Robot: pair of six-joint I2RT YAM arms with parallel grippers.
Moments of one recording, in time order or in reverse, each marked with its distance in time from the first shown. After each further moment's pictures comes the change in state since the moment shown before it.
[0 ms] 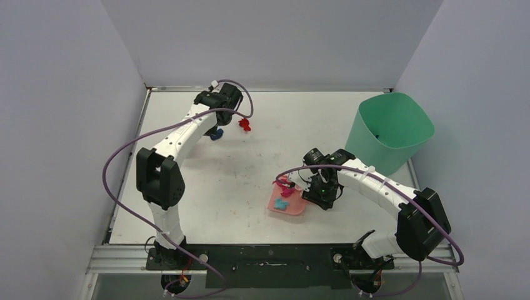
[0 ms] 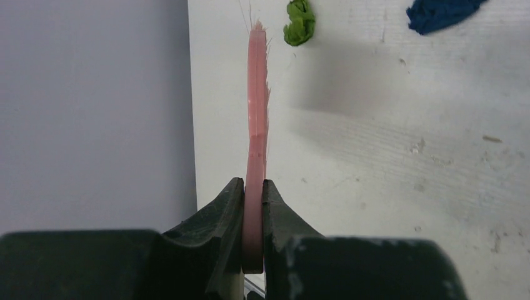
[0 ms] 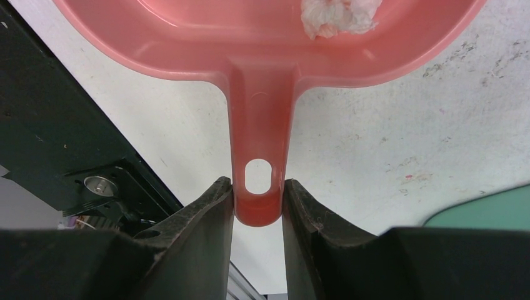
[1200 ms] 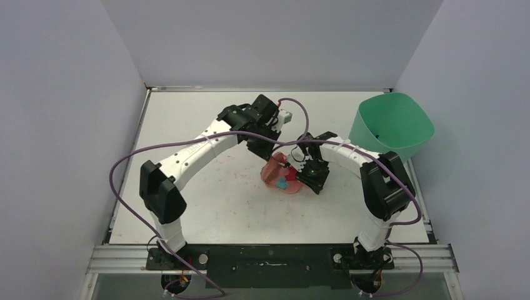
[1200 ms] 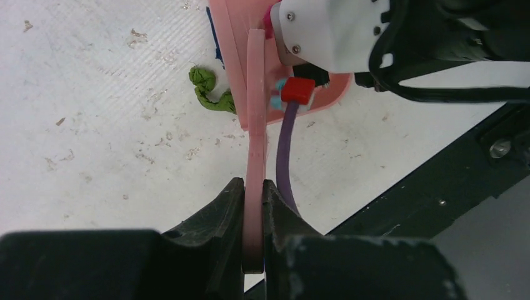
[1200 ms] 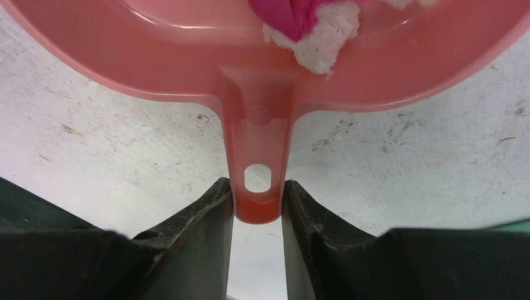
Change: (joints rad) left arm -0.292 -0.009 0.053 0.134 0.899 0.123; right arm -0.124 0.381 0.197 0.111 0.027 0.044
